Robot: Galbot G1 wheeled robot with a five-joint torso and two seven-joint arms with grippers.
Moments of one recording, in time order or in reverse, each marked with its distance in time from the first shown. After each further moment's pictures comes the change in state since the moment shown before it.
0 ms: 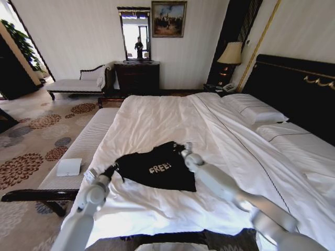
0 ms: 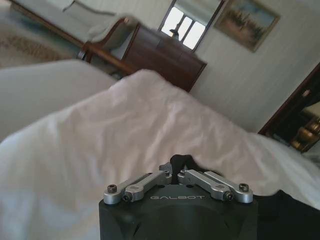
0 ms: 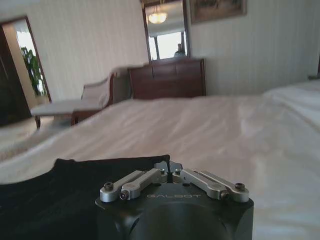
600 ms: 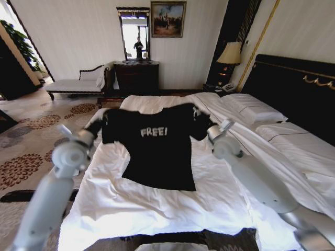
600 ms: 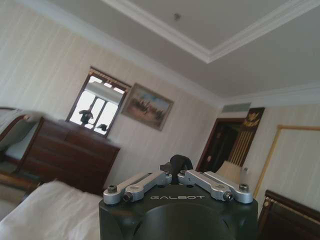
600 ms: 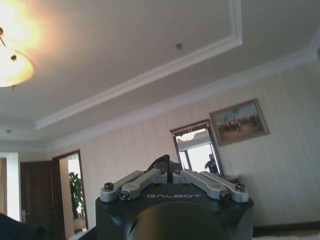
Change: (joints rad) left arm -0.556 0.343 0.110 -0.057 -0.330 -0.021 -0.012; right arm 0.009 -0.245 0.327 0.532 0.235 0.067 0.031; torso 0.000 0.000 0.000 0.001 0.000
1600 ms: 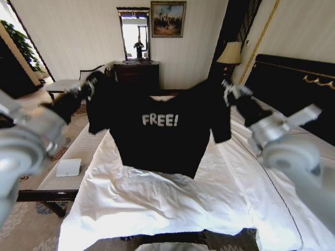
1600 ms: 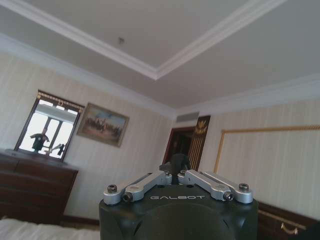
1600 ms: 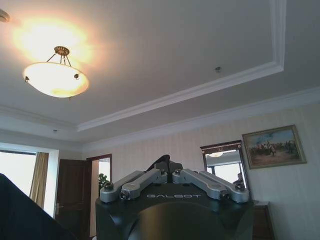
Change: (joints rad) left arm 0.462 0.181 -0.528 -0.479 -0.277 -0.020 -0.027; right arm -0.607 -0.226 0.631 0.463 0.129 -0.019 -0.062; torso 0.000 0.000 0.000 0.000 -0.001
